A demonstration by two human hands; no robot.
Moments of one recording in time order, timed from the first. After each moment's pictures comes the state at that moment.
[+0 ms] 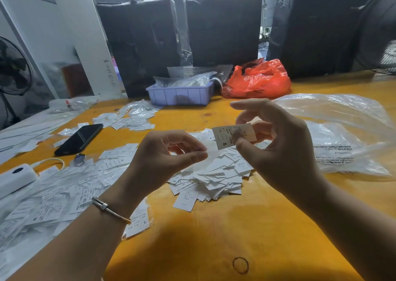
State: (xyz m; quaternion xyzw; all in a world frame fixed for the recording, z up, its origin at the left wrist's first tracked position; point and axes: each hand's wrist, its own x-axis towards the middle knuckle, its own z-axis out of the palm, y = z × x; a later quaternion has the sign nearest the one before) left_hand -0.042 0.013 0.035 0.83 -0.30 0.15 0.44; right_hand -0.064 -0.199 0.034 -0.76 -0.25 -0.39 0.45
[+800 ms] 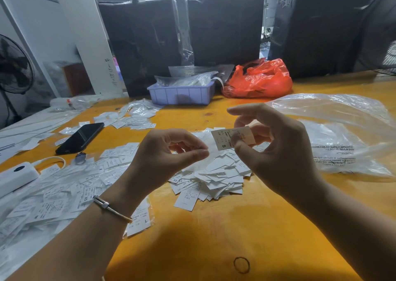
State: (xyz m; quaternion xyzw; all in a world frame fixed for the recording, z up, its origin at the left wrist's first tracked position) left_hand -0.043 0.012 0.035 0.83 -0.30 0.15 0.44; right_hand -0.066 -0.196 0.032 -0.78 -0.25 -0.38 0.43
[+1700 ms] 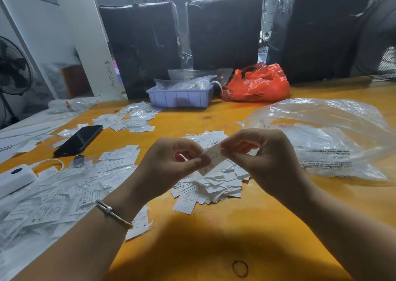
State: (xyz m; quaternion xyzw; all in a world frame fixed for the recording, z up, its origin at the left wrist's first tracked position) left_hand -0.040 0.008 0.030 0.83 -0.29 0.08 0.47; right_hand -0.058 -0.194 0.025 -0.80 -0.24 -0.28 0.48
